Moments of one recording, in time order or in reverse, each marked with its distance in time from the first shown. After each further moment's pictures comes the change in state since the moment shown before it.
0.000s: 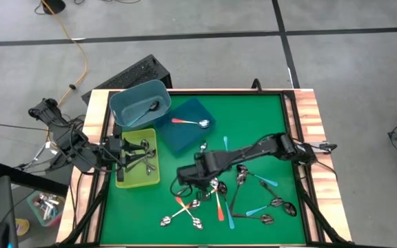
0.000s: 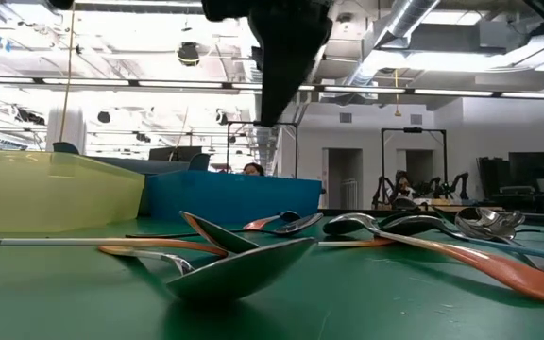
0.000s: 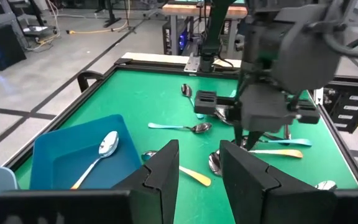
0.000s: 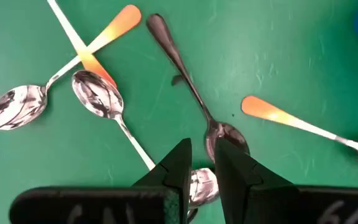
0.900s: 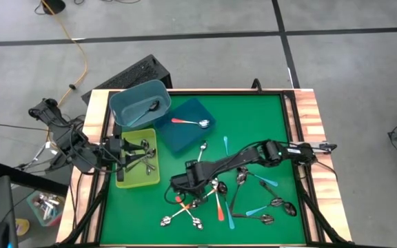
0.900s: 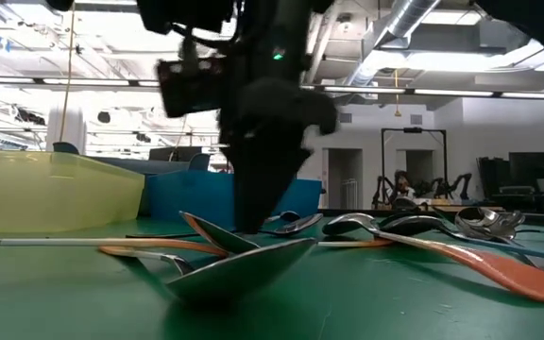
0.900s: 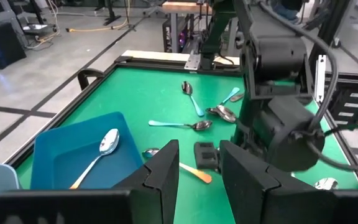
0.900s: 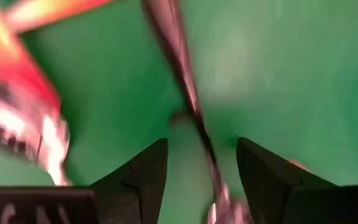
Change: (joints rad) left arm 0.000 0.000 0.000 -0.024 0.002 -0.019; right arm -0.007 0.214 0.002 0.114 0.034 -0.218
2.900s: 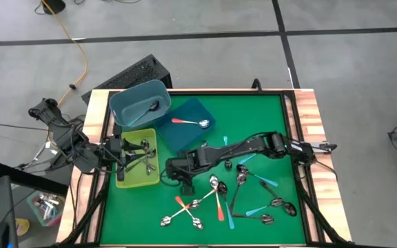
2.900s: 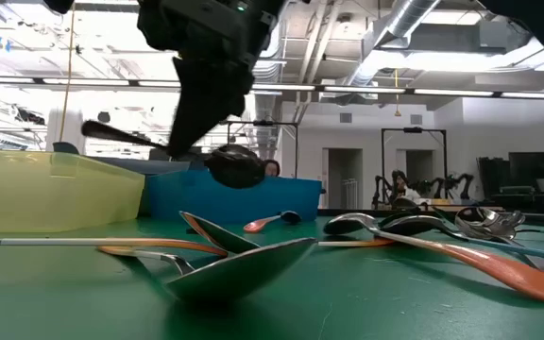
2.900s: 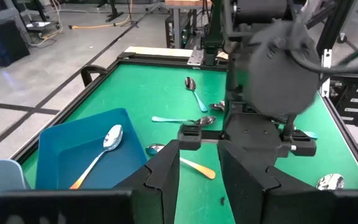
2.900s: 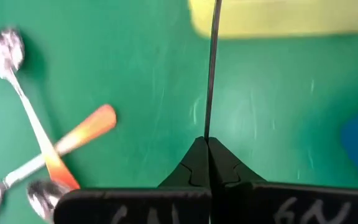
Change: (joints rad) left arm 0.000 0.001 0.000 -0.020 -0.005 -0.009; right arm -0.078 -0.115 -0.004 0.245 -0.069 0.103
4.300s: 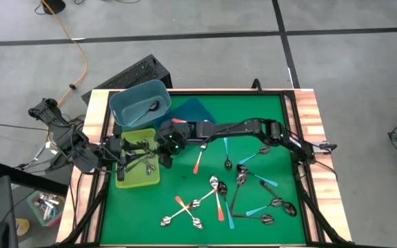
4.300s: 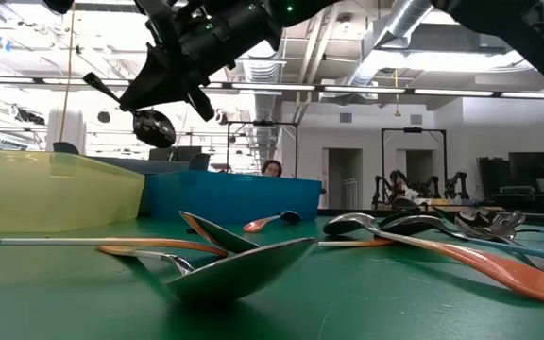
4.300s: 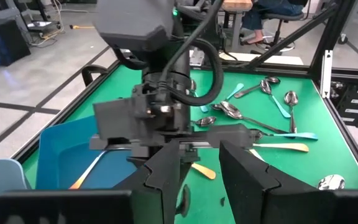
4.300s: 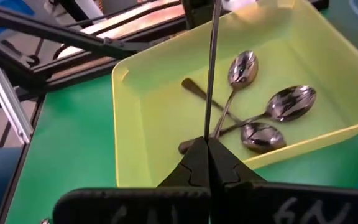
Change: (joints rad) left arm 0.000 0.000 0.000 -0.001 -0.003 -0.004; right arm -0.202 -0.002 0.002 0.448 -0.208 0.213
